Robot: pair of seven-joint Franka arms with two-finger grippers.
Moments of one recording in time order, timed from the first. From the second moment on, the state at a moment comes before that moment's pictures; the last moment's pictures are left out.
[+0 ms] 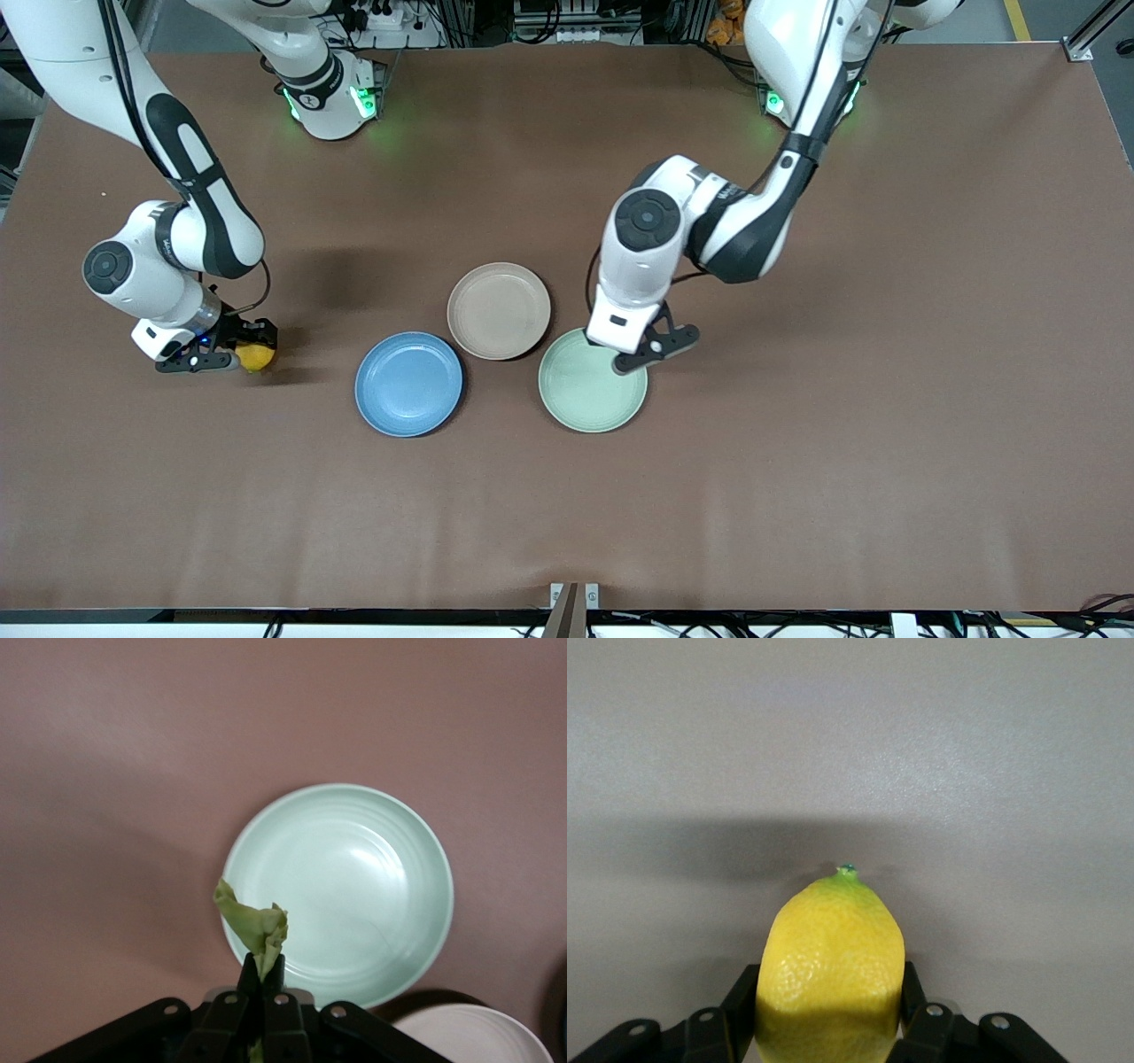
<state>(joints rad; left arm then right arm) -0.69 0.61 0.06 -1.44 -0.02 2.10 -1.02 -0.07 0.41 -0.06 -2.22 0.08 2.63 -0.27</state>
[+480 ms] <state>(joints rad) -0.57 0.60 0.06 -1.44 -0.02 2.01 -0.82 -0.07 0.40 -0.06 -2.21 0.08 2.60 -0.26</state>
